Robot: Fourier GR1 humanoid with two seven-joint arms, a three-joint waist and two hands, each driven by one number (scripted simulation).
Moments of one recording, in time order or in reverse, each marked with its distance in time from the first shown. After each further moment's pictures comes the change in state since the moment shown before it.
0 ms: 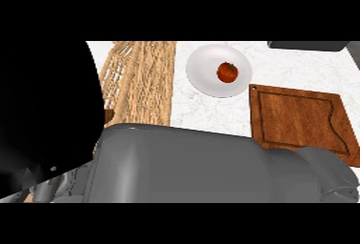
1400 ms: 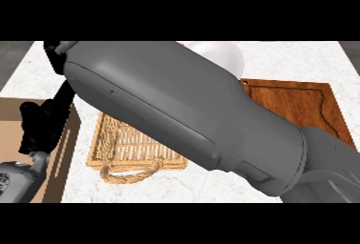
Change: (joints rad) left arm 0.069 0.003 0.006 -0.059 0.003 0.033 -0.037; right arm -0.240 0.006 -0.020 0.655 -0.089 0.203 -0.146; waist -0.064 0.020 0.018
